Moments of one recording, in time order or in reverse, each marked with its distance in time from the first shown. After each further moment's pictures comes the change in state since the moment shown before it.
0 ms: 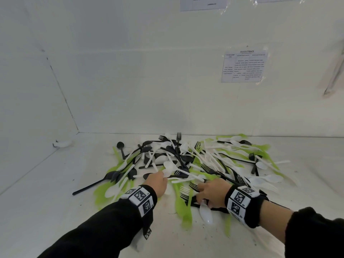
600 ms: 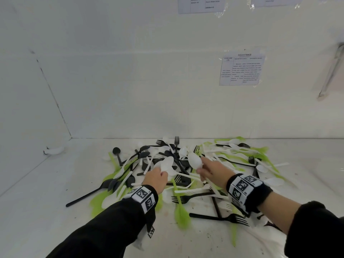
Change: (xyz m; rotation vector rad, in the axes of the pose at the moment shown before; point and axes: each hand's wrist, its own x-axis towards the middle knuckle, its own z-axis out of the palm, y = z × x) left_hand 0.036 -0.006 -0.003 -0.251 0.174 0.021; right_hand 0.012 0.029 -0.030 0.809 0.521 0.236
